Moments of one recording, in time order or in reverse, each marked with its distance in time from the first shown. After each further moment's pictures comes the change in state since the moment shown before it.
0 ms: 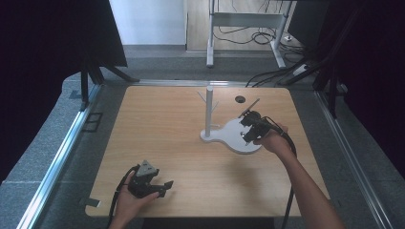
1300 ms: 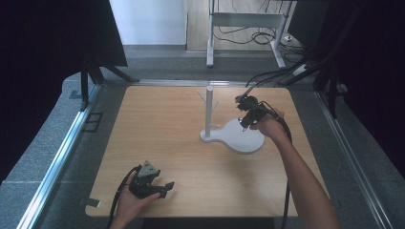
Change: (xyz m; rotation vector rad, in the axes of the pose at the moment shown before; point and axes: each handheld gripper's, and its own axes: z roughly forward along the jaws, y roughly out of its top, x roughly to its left) left arm -0.003 0.000 0.003 0.010 -0.010 0.011; right arm -0.019 0.039 -0.009 -0.029 -0.029 0.025
